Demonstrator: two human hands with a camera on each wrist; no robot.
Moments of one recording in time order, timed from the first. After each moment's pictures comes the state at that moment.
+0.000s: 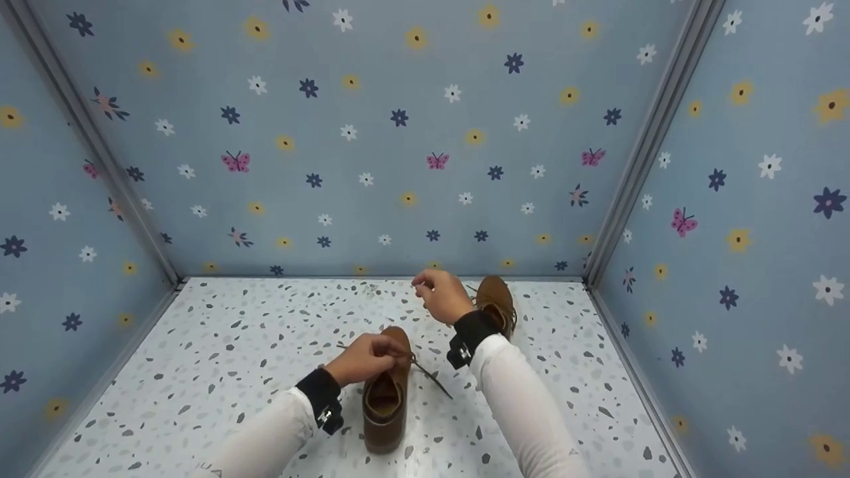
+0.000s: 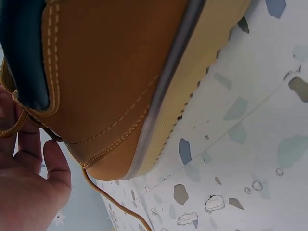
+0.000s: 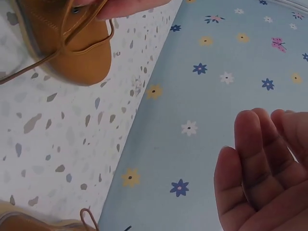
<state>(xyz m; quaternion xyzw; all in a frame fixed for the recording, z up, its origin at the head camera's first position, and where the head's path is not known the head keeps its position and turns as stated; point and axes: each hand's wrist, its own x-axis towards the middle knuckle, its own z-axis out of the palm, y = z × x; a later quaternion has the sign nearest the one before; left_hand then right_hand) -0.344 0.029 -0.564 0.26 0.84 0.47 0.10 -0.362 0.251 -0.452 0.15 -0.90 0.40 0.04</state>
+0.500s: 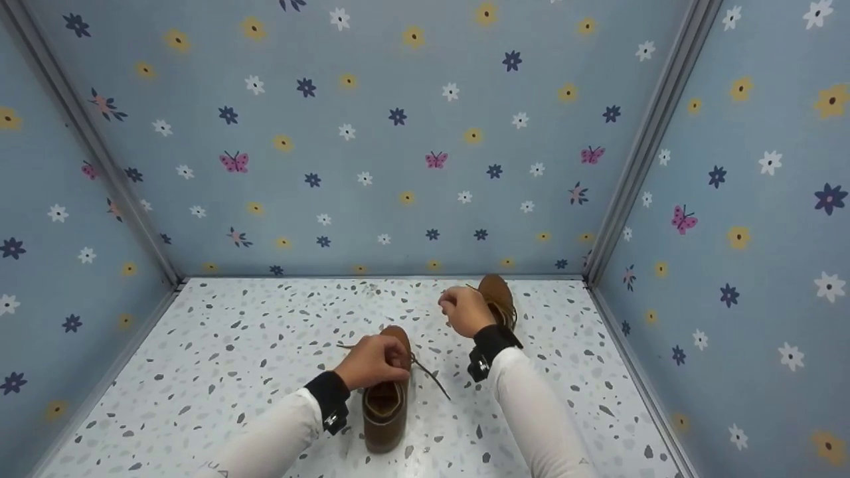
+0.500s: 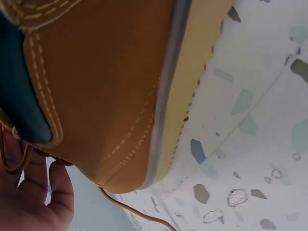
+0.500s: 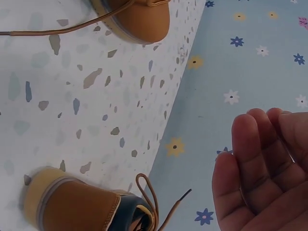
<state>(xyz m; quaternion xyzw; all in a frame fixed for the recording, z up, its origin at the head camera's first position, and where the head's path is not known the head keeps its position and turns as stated) -0.337 0.044 -0.561 0.27 0.89 0.38 0.02 -0.358 0.290 -0.488 0.07 -0.92 0.37 0.02</state>
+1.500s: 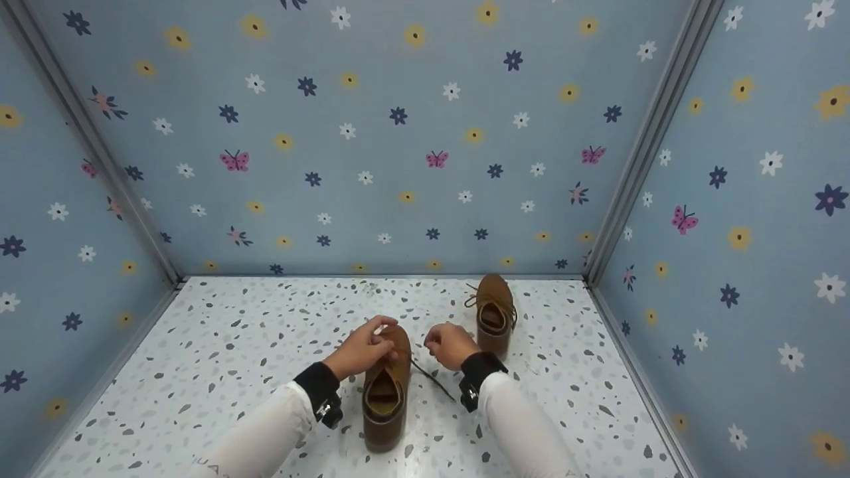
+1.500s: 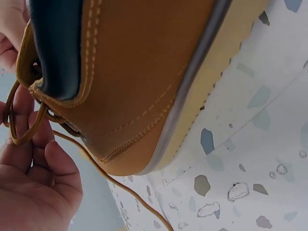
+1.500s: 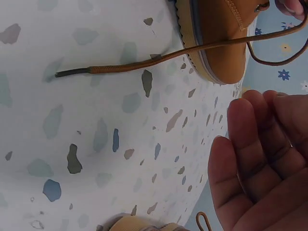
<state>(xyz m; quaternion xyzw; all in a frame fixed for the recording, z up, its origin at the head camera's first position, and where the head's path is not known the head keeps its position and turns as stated) -0.346 0.029 -0.553 0.20 0.83 0.50 0.11 -0.342 0.273 -0.550 0.14 -0.93 0.33 -0.07</state>
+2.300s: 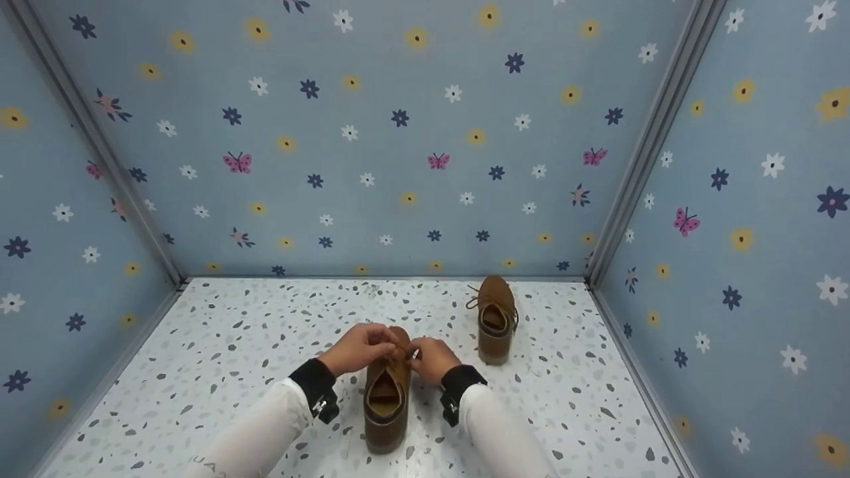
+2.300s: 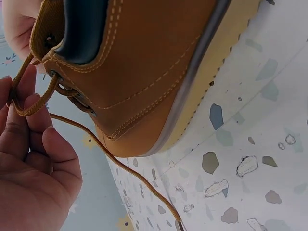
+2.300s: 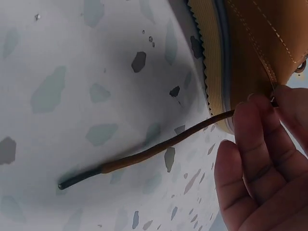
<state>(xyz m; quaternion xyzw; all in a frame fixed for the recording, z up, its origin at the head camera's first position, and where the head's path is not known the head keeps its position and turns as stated) -0.353 0.021 -0.547 0.24 0.84 0.48 0.11 -0.339 0.236 -0.578 0.19 -0.93 0.31 -0.05</state>
